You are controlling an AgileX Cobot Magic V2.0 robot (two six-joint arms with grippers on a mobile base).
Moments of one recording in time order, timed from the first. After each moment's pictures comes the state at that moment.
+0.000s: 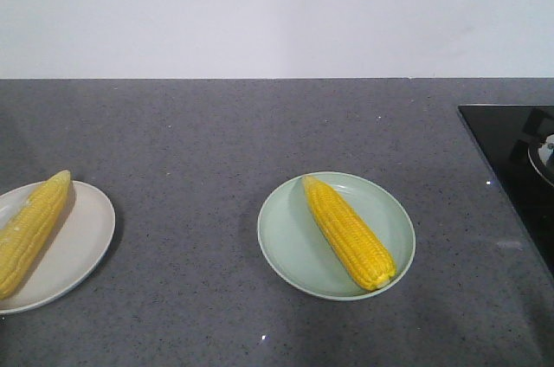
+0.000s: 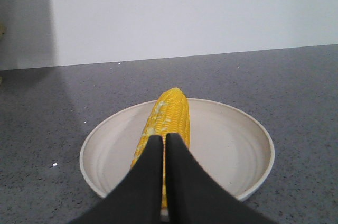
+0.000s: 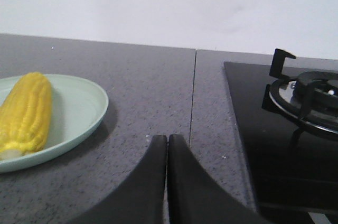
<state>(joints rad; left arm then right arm) 0.01 -0.01 0.03 -0.03 0.12 0.06 0.08 -0.01 0.03 -0.01 0.17 0.02</state>
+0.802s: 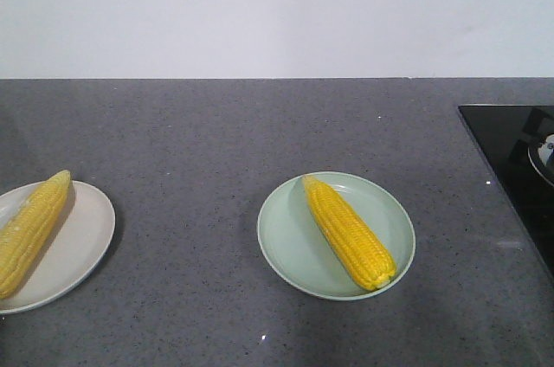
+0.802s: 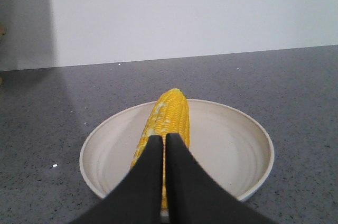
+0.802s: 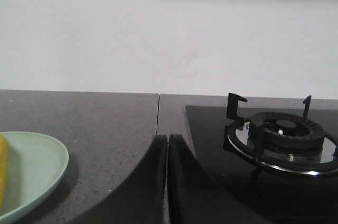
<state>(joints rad) 0.01 -0.01 0.03 -0.03 0.12 0.06 -0.03 -0.01 0.03 -0.02 0.01 0.03</state>
